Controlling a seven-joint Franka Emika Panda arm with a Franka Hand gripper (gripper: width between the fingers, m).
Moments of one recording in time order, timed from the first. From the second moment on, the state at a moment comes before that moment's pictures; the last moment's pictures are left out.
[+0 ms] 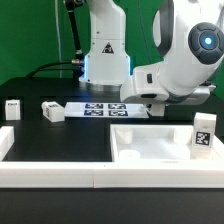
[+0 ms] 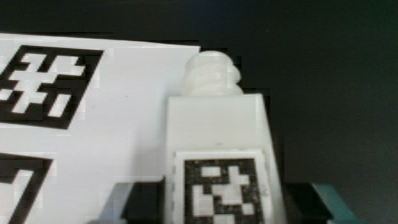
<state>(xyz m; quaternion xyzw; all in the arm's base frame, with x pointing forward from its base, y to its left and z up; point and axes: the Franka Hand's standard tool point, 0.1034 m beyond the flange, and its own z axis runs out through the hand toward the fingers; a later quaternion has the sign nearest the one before) 0.311 0.105 0.008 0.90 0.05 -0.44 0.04</state>
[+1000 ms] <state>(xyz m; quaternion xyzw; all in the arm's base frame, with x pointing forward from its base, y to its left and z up) 0.394 0.076 0.099 0.95 0.05 -0.30 0.00</state>
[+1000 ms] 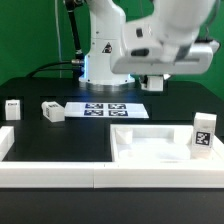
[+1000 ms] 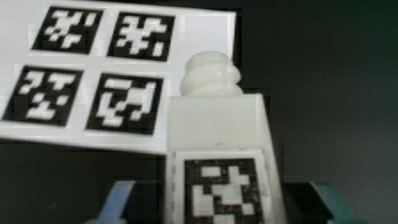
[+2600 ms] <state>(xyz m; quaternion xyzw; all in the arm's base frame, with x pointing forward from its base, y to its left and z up) 0.550 -0.004 0.146 0.98 0.00 0.22 0.02</state>
